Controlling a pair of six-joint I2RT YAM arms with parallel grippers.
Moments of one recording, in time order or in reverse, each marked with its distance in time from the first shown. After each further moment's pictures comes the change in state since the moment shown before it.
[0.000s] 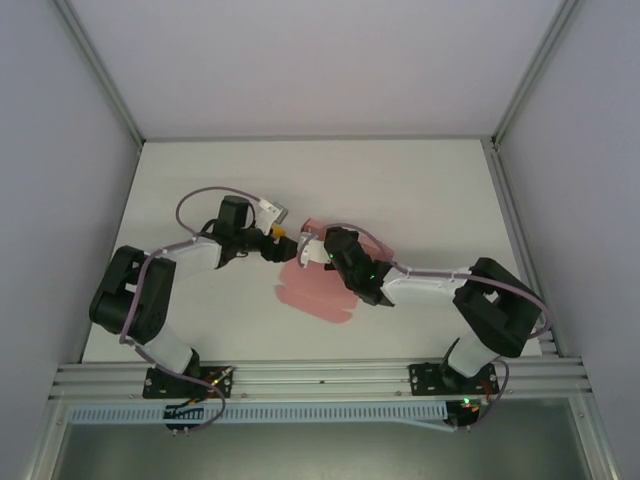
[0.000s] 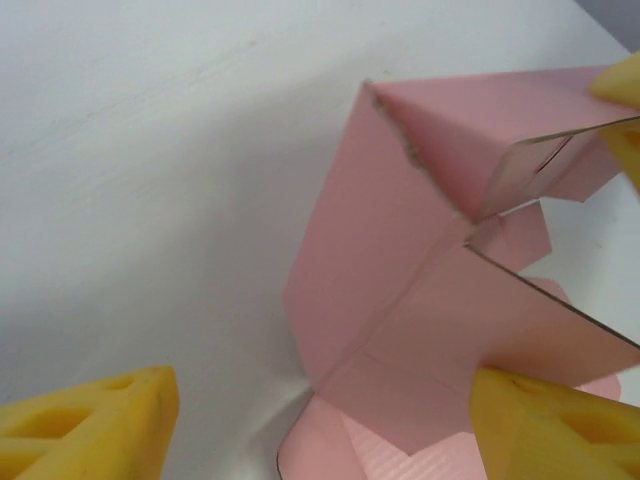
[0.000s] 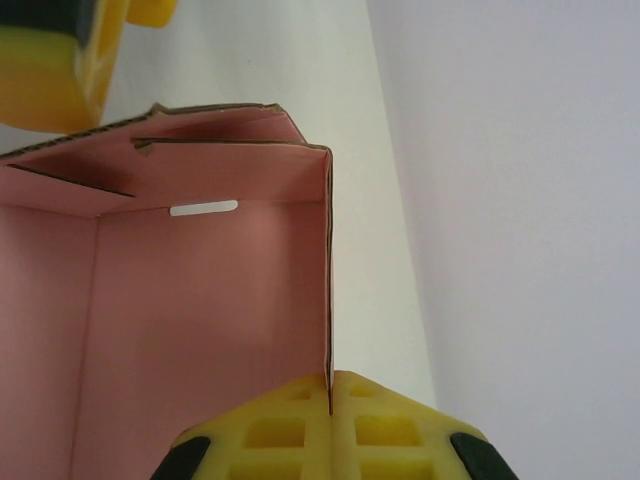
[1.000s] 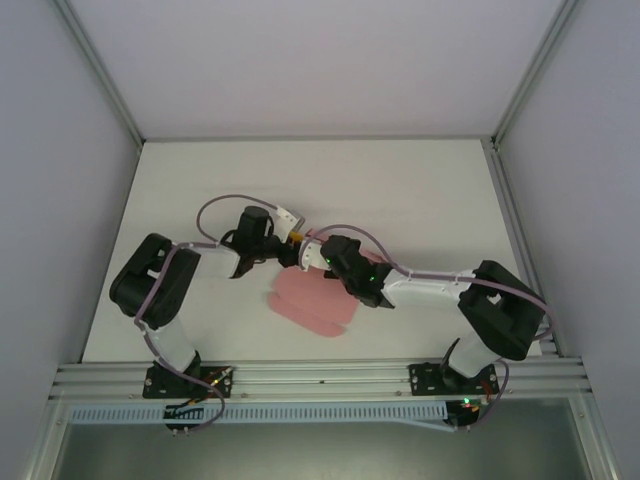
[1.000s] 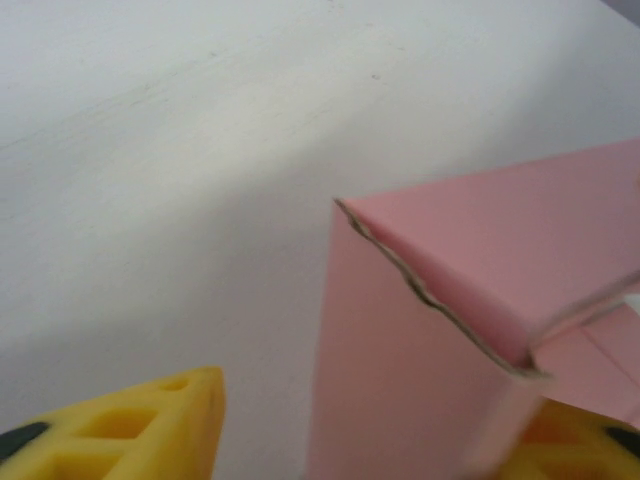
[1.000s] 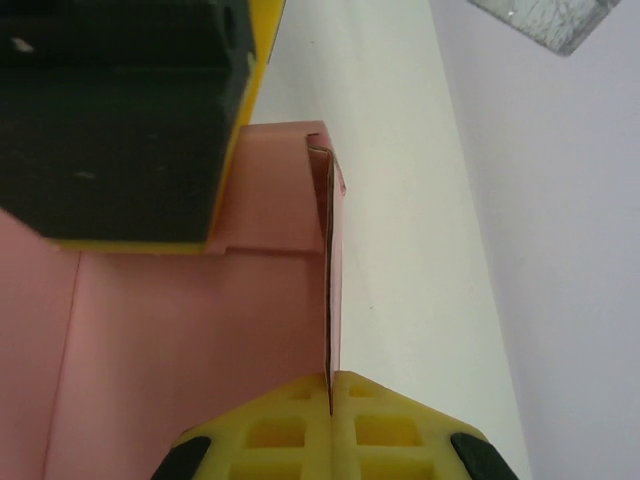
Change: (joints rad) left arm -0.116 0.128 -0.050 0.292 -0.139 -0.070; right arm 0.035 -0.023 0.006 -0.166 -0.021 0.188
